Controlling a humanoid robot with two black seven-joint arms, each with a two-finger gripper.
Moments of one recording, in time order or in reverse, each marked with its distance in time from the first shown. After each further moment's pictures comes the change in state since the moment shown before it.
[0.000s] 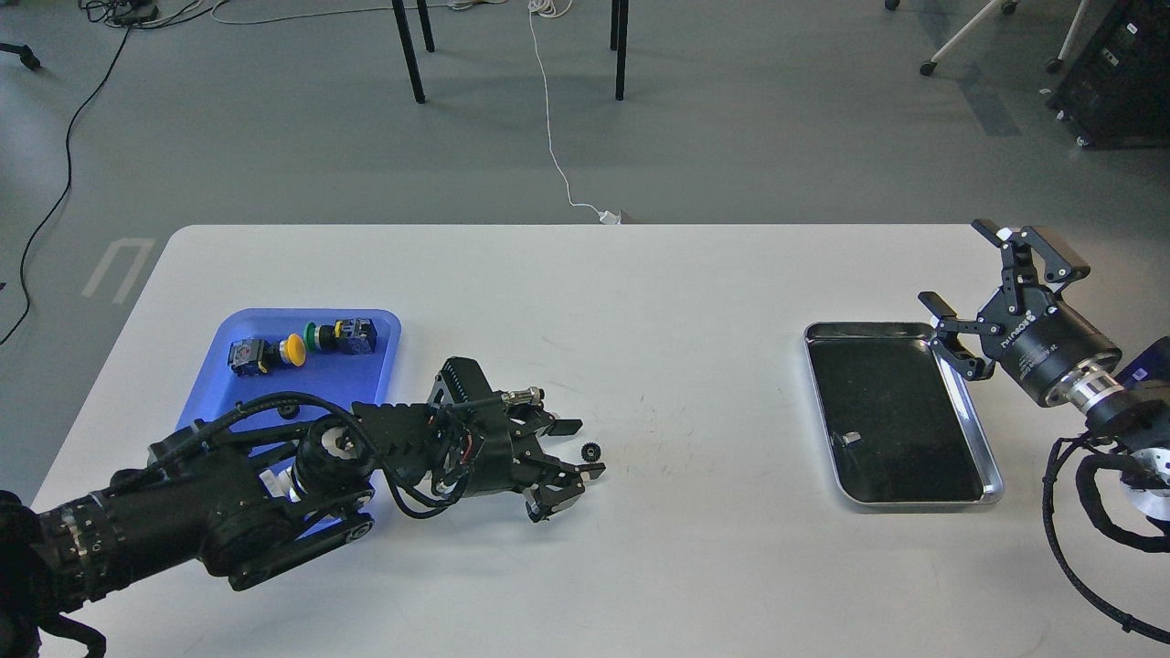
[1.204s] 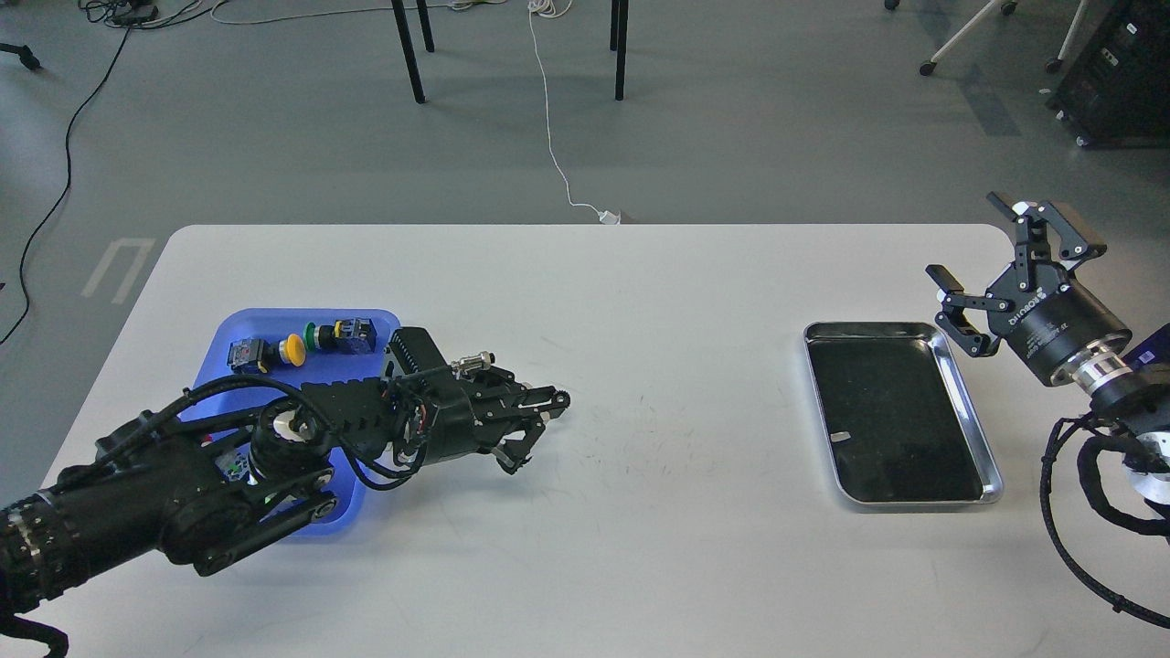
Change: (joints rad) left arm 0.016 0.131 -0.088 -0.033 0.000 0.069 0.002; right arm -0.007 0.004 0.080 0.007 -0.001 -0.002 0.000
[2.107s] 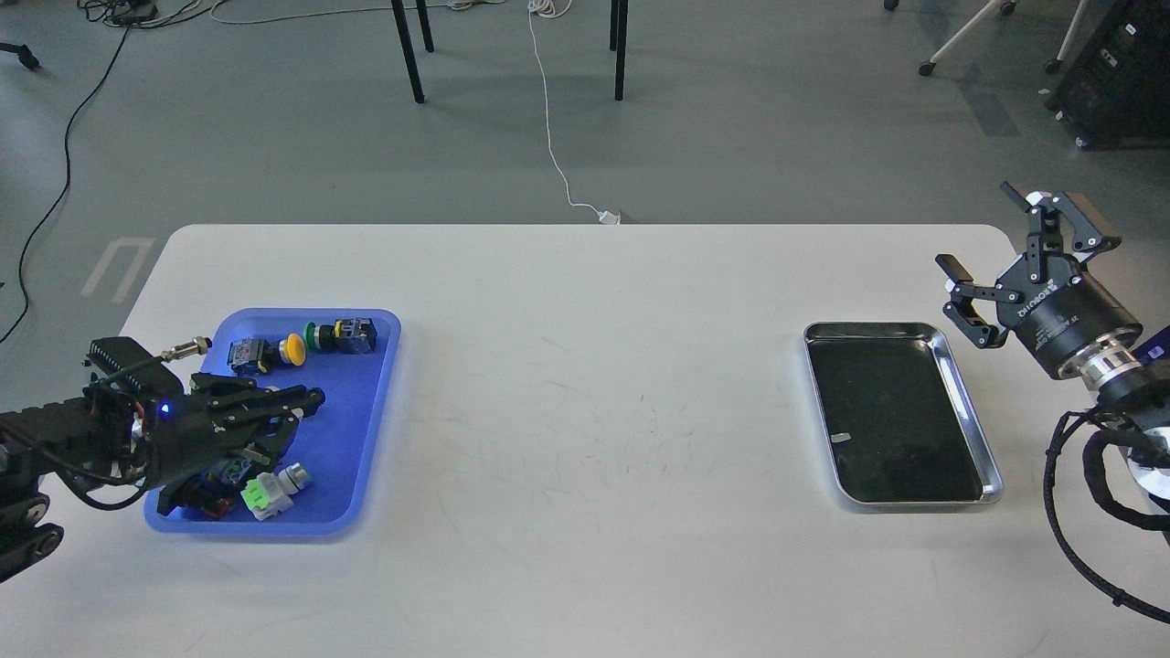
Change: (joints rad) left arm 0.166 0.477 -0.026 -0.042 -0.232 0.069 -0.069; right arm -0.015 -0.002 0.040 0.001 -0.003 0.000 0.000
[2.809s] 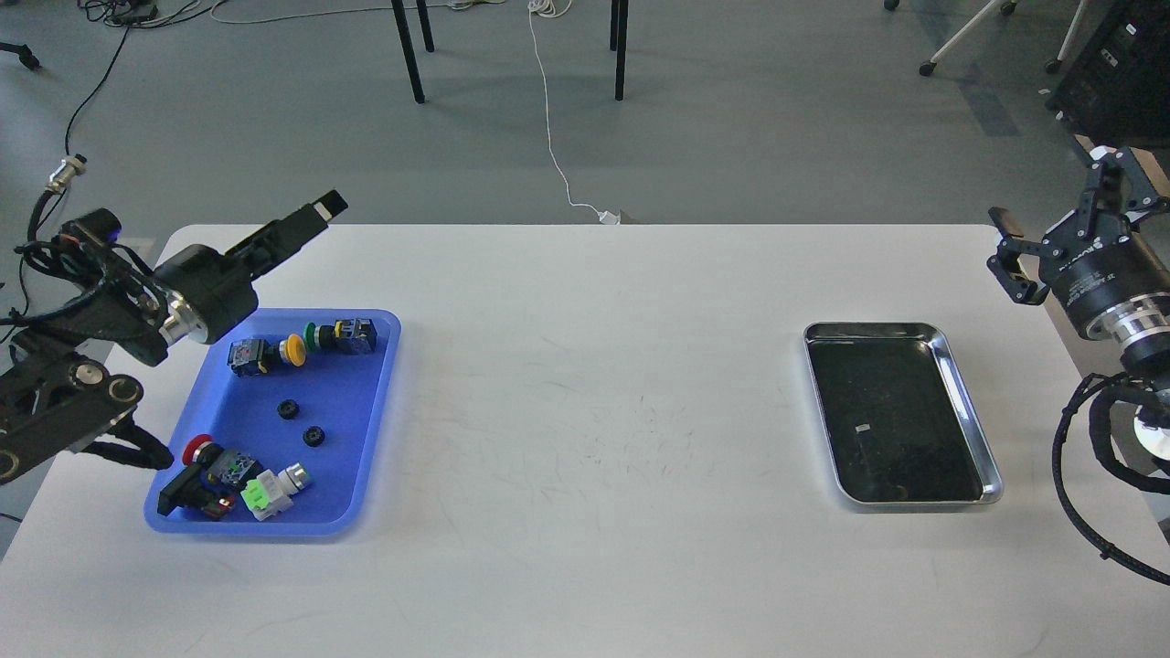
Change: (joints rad) left arm -0.129 -0.153 -0.206 0.007 -0.976 -0.019 0.004; right arm 0.011 0.039 0.146 -0.044 -0.003 -0.147 0.000
